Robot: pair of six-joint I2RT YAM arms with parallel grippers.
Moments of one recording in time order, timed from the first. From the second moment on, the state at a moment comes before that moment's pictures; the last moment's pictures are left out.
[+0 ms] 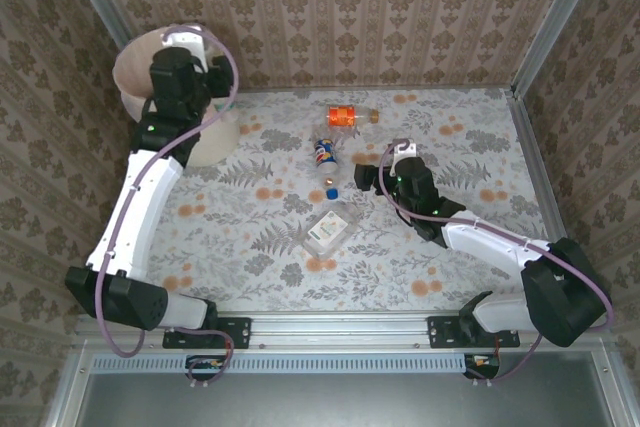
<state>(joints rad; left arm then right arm) -0.27 1.38 1.58 -0.38 -0.20 -0.10 0.54 1.31 0.68 0.22 0.23 0.39</state>
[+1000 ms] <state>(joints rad) 0.09 1.89 1.99 -0.29 -0.31 0.16 0.54 1.14 0.65 0.12 0.29 0.35</state>
